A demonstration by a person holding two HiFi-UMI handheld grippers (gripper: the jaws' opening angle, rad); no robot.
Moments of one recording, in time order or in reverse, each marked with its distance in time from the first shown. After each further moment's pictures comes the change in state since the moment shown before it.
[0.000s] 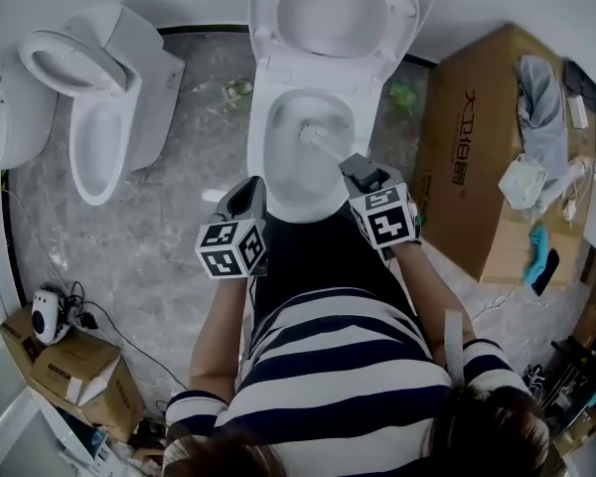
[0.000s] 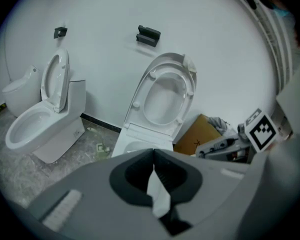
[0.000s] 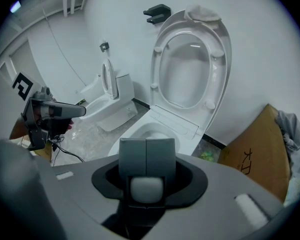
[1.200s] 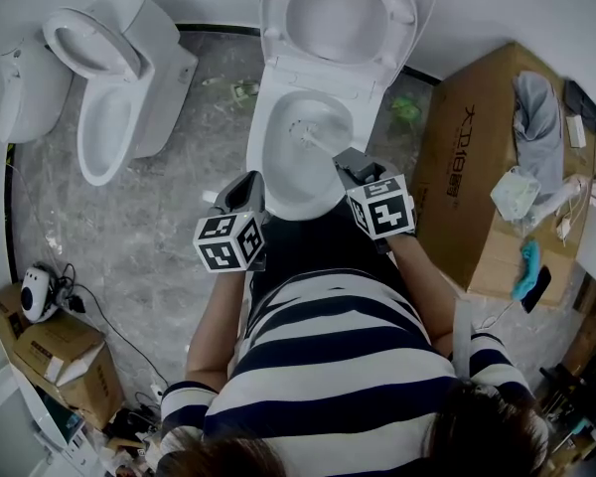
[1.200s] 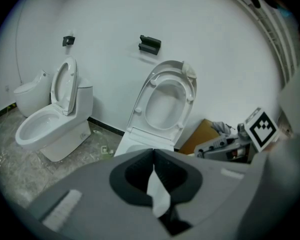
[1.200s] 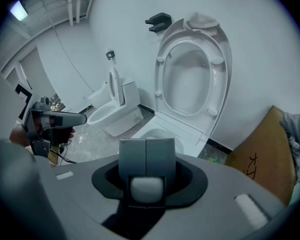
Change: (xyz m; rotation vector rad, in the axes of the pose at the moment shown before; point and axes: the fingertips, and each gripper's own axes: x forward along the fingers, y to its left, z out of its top) left arm -0.027 -0.024 0.002 -0.031 -0.064 0.075; right arm -0.024 0.001 0.011 -0.010 -0.057 0.076
